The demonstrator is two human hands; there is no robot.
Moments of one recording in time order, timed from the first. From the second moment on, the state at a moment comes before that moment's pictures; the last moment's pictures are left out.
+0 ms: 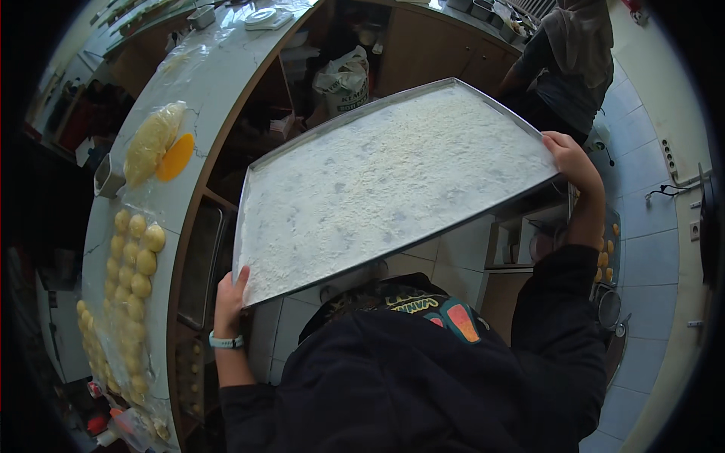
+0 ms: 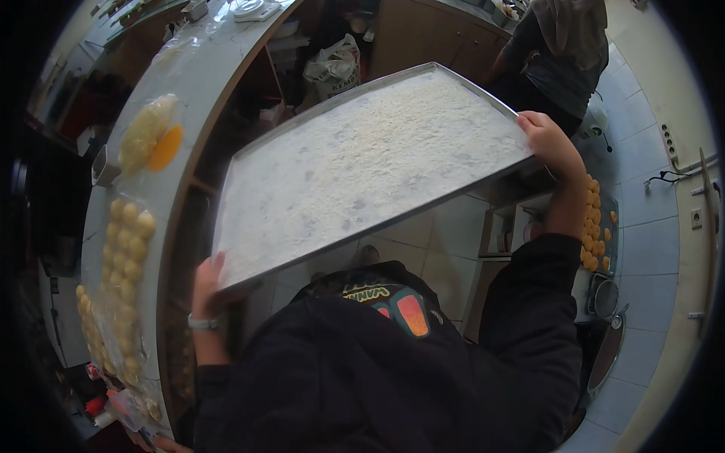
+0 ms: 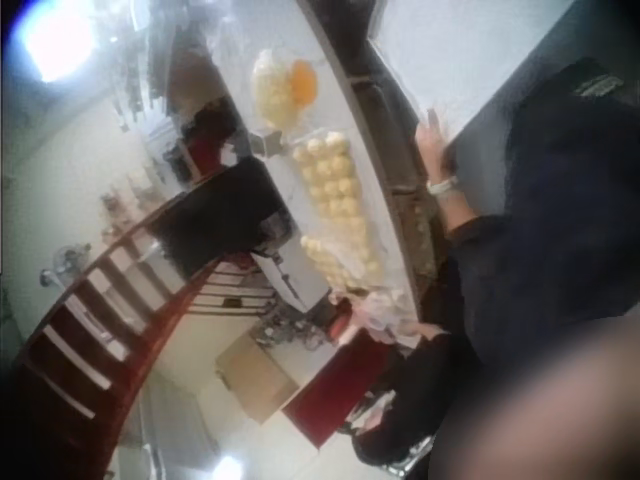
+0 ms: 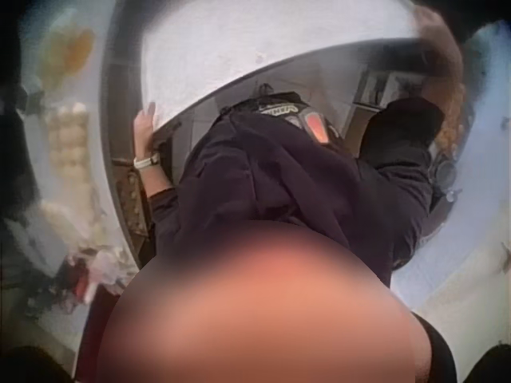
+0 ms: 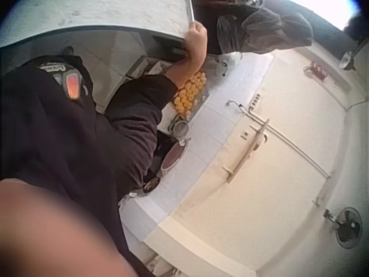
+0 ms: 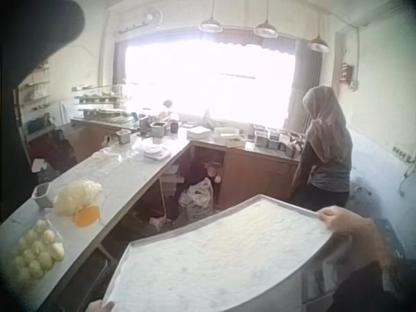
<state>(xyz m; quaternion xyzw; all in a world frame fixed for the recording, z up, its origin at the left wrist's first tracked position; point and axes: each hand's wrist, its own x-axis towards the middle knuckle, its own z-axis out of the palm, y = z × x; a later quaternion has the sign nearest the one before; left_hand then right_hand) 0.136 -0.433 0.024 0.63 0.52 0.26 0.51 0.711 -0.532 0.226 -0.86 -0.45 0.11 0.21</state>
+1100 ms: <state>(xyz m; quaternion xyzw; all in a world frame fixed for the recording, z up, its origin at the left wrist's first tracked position) -0.061 -0.600 -0.050 0.32 0.53 0.43 0.65 0.466 -0.541 0.318 -0.61 -0.64 0.12 0.44</state>
